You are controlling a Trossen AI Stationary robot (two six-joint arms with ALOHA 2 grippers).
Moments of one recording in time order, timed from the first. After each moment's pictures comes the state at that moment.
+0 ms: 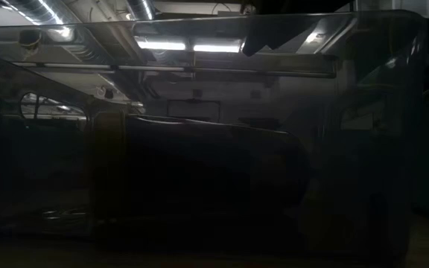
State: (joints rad) left arm -1.10 1.22 0.86 -0.63 0.10 -2.05; right arm 0.42 1.76 1.46 -0.70 0.28 -0.03
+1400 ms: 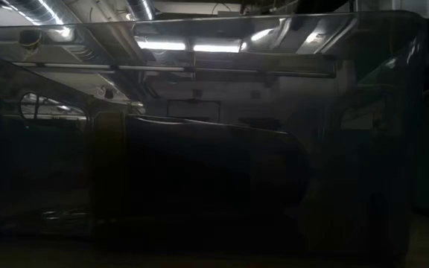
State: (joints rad) left arm -1.10 1.22 0.86 -0.72 0.21 -1.96; right arm 0.42 1.53 1.45 -1.00 0.42 0.11
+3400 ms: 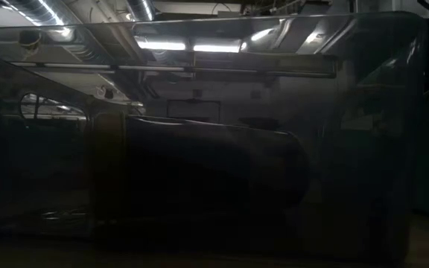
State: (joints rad) left arm -1.15 1.22 0.86 -0.54 0.10 -2.04; right arm 0.42 0.39 0.27 -0.49 0.60 0.31
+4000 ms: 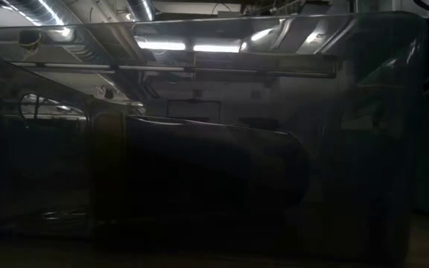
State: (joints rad) left arm -1.15 1.22 0.86 -0.53 0.10 -2.28; right arm 0.42 0.39 0.27 -0.49 0.38 0.31
